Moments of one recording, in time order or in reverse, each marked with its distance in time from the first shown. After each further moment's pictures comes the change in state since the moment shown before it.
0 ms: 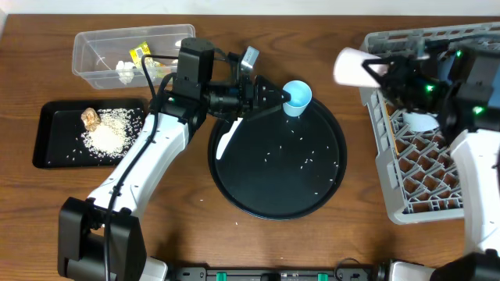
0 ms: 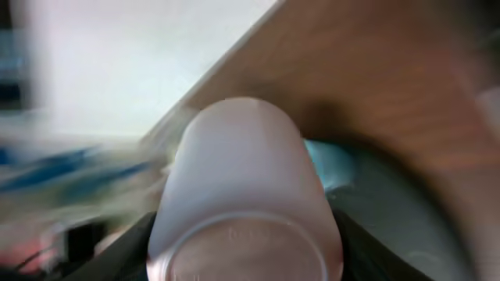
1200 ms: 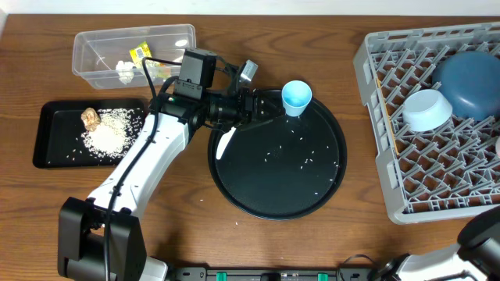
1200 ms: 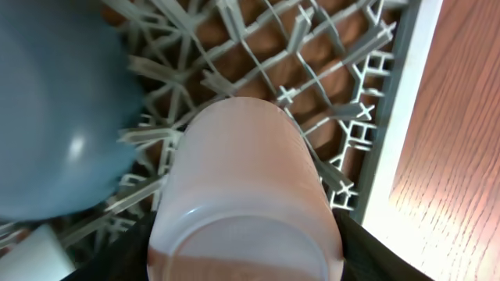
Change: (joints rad) left arm 0.000 0.000 0.000 -0.232 -0.079 0.214; right arm -0.589 0.323 0.277 -0.389 0.742 -0.127
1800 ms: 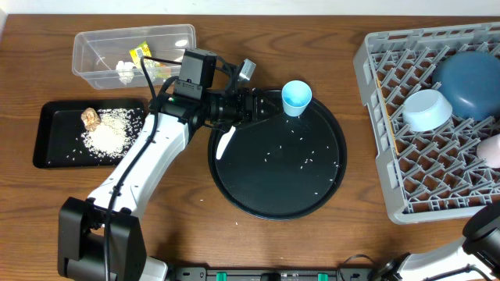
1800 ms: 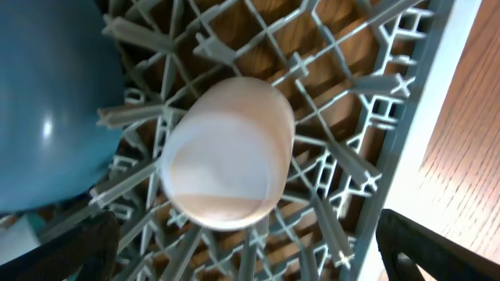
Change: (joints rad) left arm 0.000 0.000 0.000 -0.001 -0.074 0.006; right arm -0.008 0.051 0.018 -0.045 -0.073 0.005
